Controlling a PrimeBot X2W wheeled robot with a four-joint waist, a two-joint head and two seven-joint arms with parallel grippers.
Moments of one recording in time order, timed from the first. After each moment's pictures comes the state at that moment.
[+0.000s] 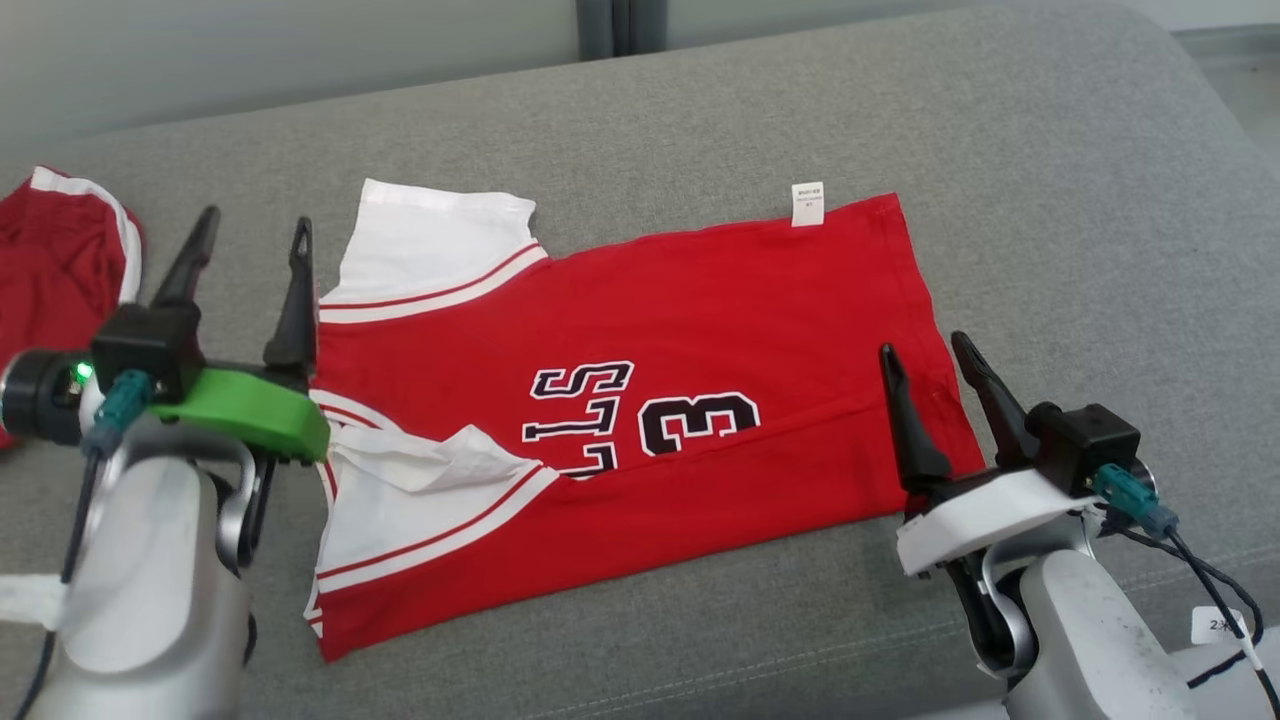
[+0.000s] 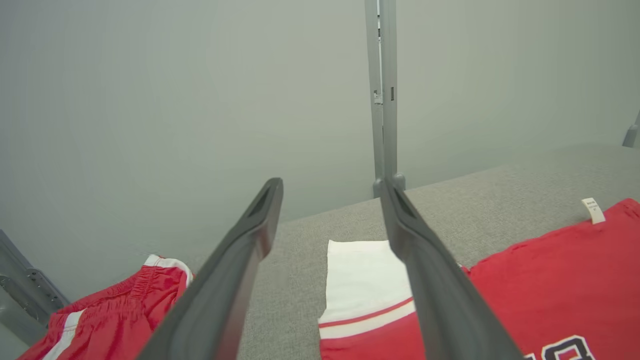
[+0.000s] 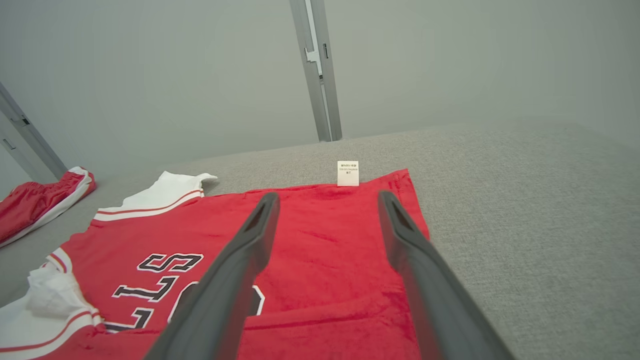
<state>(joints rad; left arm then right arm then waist) -0.46 0.21 -0.09 0.39 -0.14 -0.12 -0.23 -0.24 -0.06 0.12 0.30 0.24 0.13 -0.26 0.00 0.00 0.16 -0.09</state>
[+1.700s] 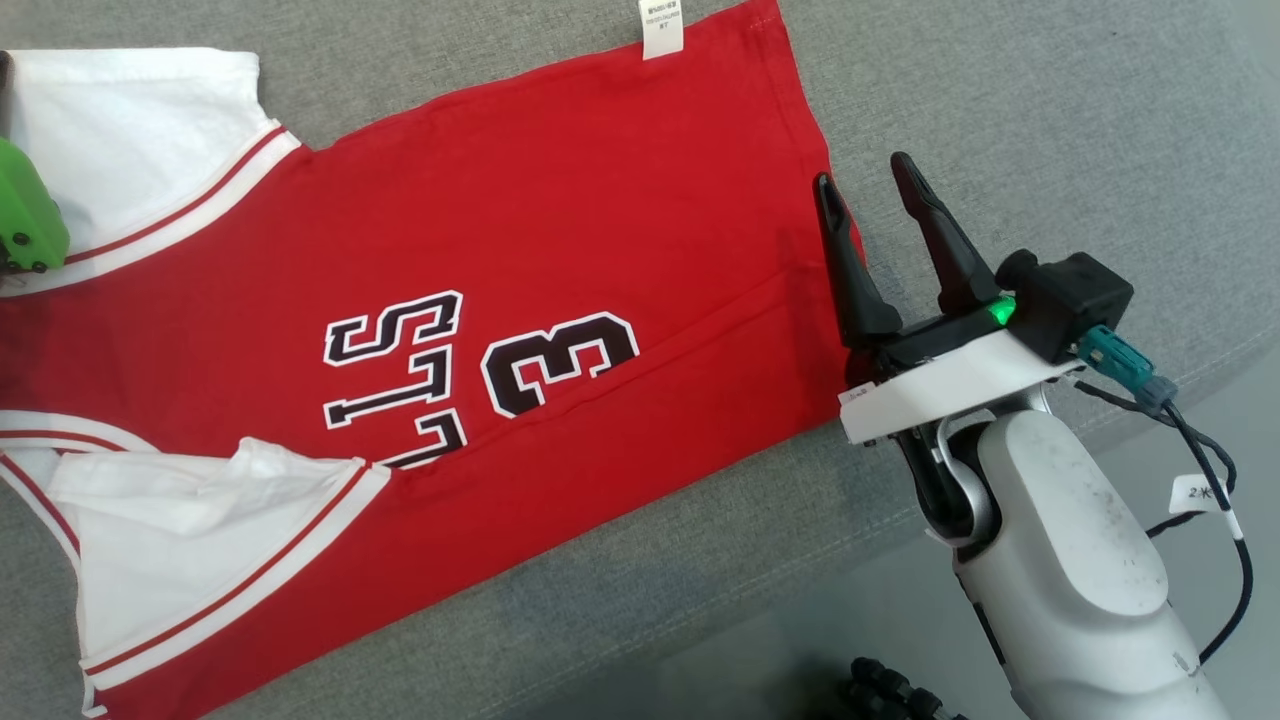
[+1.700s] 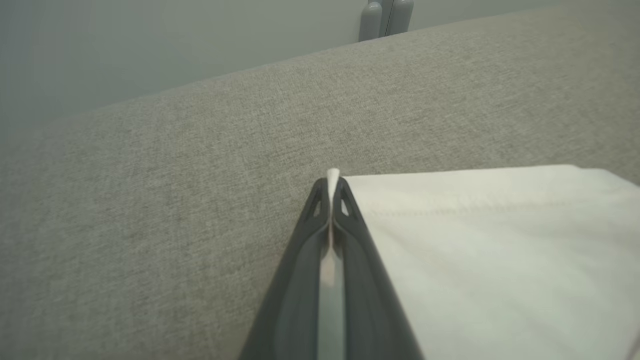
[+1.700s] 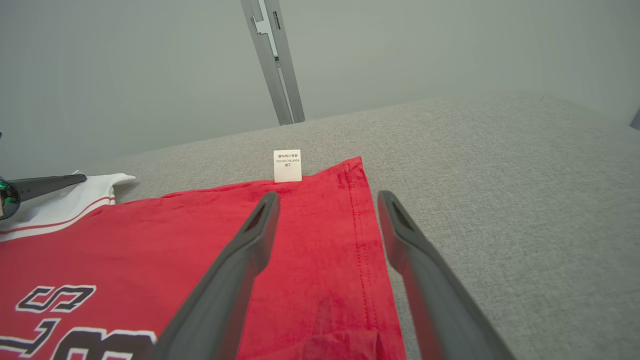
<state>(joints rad) -1.10 0.58 -0.66 0.95 -0.78 -0.13 0.00 -0.48 -0.05 0.24 0.22 0.34 0.13 -0.26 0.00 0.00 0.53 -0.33</state>
